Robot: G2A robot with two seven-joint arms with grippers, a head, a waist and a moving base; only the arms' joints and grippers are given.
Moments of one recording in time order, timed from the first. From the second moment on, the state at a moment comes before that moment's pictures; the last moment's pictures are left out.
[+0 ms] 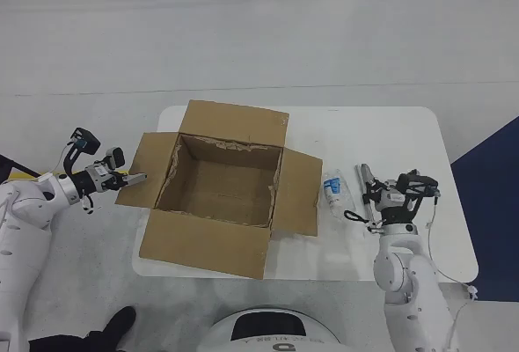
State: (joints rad) left arm 1.22 -0.85 -1.49 -1.12 0.71 -1.01 -0.42; right arm -1.83 -1.44 1.66 -1.89 -1.26 0.05 -0.03
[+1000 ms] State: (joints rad) left arm 1.22 -0.85 -1.49 -1.12 0.71 -1.01 -0.42; right arm -1.70 -1.38 1.90 -1.53 -1.08 -0.23 0.38
